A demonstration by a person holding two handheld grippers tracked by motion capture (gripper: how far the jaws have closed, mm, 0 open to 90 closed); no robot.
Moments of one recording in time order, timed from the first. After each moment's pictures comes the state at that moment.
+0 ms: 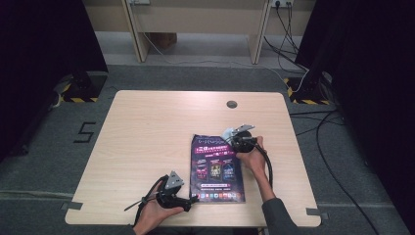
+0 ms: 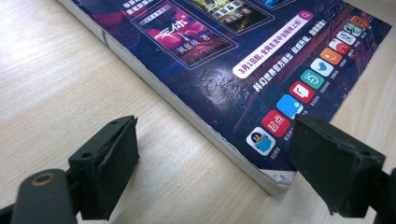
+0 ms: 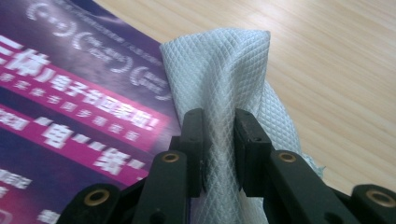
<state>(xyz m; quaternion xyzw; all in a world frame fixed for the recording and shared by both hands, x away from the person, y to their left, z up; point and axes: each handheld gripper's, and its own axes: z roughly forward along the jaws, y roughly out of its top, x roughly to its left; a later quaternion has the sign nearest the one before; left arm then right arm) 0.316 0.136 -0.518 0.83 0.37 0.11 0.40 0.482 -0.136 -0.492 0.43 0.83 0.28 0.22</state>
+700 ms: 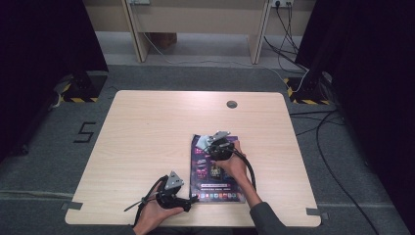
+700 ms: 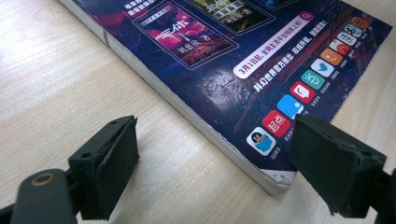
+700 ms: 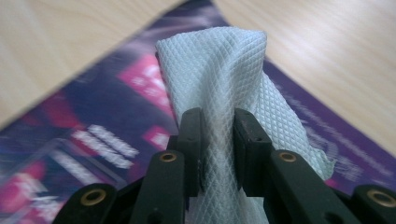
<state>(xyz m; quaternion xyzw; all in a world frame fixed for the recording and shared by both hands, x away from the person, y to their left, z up) 0.316 0.136 -0.518 0.83 0.38 0.11 0.40 0.462 -0.074 -0.494 0.35 0.87 0.30 0.19</state>
